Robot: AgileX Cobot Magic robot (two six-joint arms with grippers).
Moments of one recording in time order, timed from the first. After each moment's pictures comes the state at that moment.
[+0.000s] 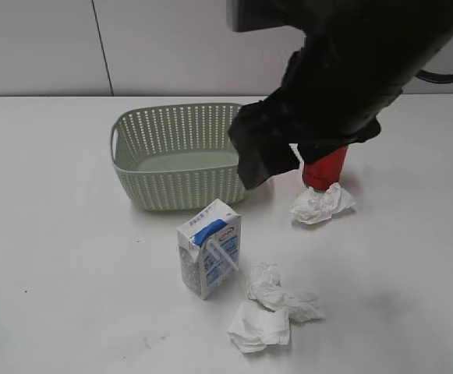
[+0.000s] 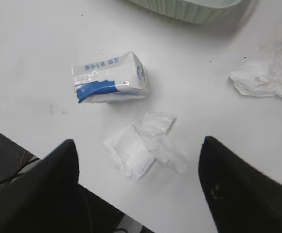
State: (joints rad) left arm -0.04 0.00 -0.50 -0.03 1.05 0.10; right arm 0.78 1.54 -1.28 0.05 0.96 0.15
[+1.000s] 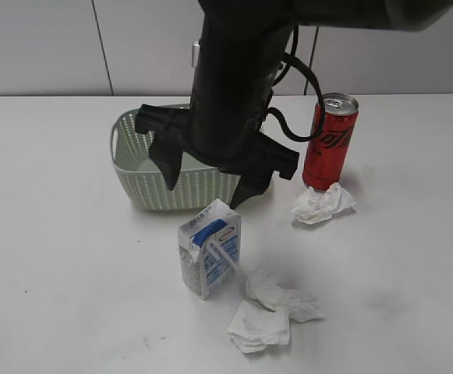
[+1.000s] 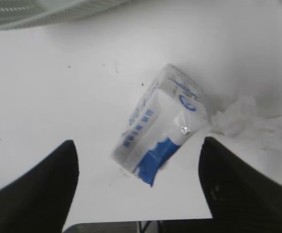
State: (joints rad) left arm -0.04 0.00 -0.50 -0.03 1.05 0.10; right arm 0.86 1.93 -1.58 0.03 1.03 1.00
